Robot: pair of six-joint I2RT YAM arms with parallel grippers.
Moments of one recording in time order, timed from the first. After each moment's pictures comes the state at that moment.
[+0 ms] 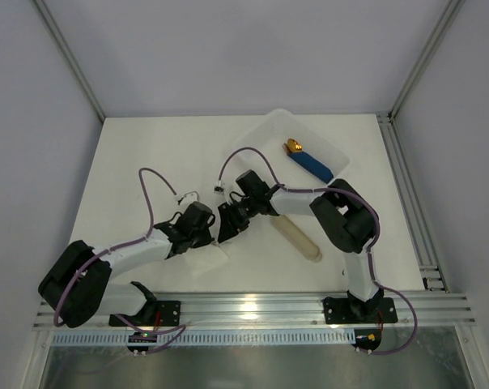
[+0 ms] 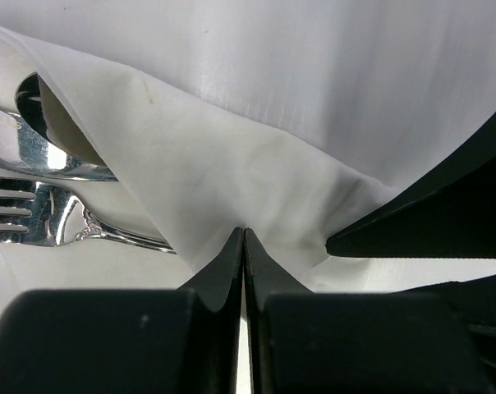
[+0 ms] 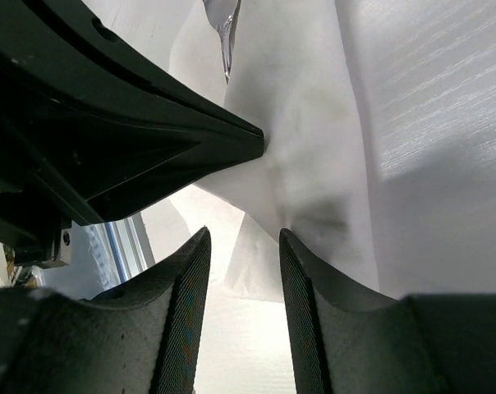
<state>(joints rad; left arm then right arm) -0.68 1.30 0.54 -0.20 -0.26 -0.84 0.76 2.04 1.22 -0.09 -0.81 0.23</state>
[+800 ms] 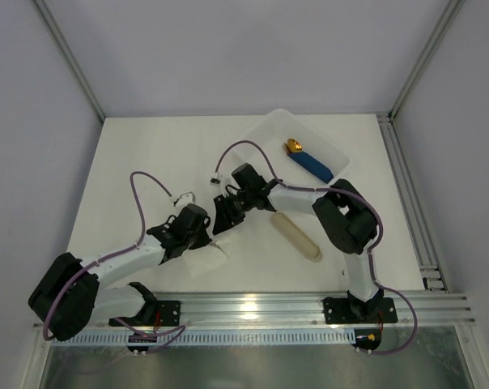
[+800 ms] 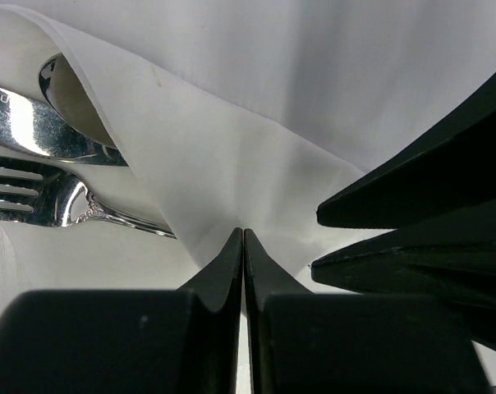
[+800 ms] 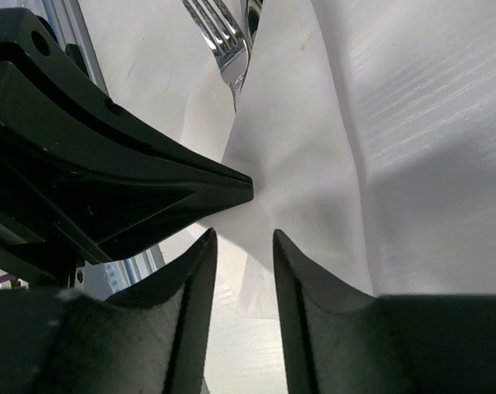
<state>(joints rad) -0.68 1.20 0.51 -0.21 -0.24 -0.86 0.77 2.02 1.29 -0.12 -0.75 0.30</state>
